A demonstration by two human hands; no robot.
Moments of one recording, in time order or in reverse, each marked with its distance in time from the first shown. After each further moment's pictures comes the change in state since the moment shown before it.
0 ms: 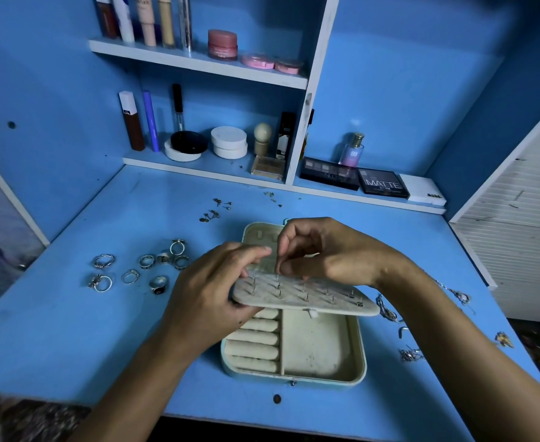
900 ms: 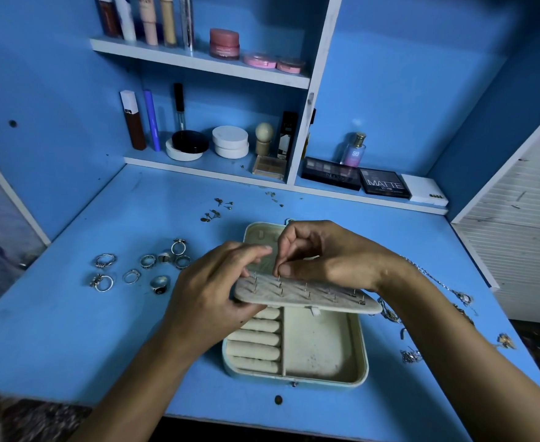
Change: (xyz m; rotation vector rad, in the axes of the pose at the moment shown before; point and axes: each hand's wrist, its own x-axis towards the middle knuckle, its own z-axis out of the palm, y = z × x) left_hand -0.001 -0.001 0.000 0.028 0.001 0.006; right_hand 0.001 0.003 0.003 0.037 -0.018 -0.033
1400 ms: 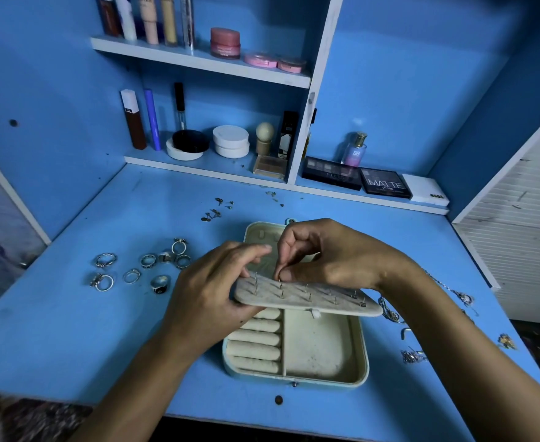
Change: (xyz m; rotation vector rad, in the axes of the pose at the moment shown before) left_hand 0.000 -0.001 0.000 -0.013 0.011 -0.006; right_hand -0.002 -0.011 -0.002 -0.125 -0.015 0.018
